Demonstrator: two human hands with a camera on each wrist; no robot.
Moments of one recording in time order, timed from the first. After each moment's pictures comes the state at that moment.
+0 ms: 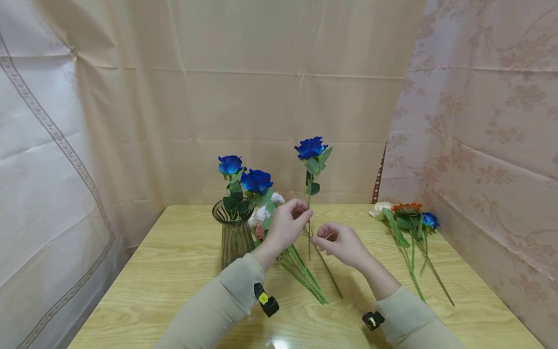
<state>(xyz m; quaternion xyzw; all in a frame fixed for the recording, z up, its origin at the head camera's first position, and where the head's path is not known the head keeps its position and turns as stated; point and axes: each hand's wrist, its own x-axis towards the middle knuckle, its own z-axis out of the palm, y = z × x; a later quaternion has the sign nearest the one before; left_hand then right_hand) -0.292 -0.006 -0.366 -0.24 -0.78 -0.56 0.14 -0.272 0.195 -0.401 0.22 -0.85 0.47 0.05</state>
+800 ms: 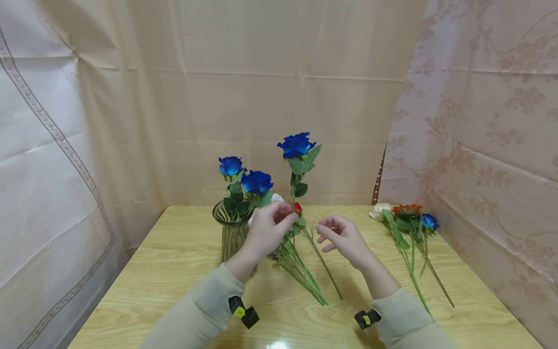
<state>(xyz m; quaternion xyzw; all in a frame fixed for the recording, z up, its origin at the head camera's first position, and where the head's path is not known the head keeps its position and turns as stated) -0.262 -0.047 -0.348 -0.28 -0.77 -0.55 0.18 -0.272 0.195 -0.391 0.21 -0.76 0.61 0.03</state>
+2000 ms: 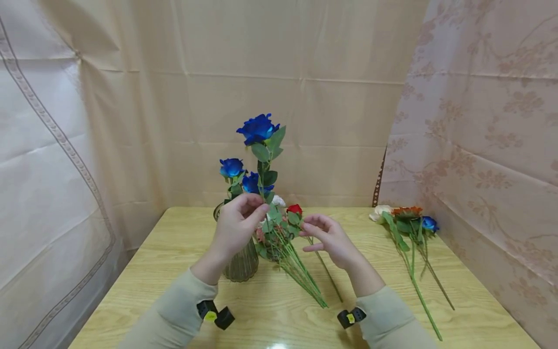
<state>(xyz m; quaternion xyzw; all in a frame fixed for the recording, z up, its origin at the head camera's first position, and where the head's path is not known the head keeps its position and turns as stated) -0.242 -0.103 -0.316 -0.28 -0.74 -0.56 0.24 -0.276 0.161 -0.387 0.21 -0.68 0.70 -0.07</state>
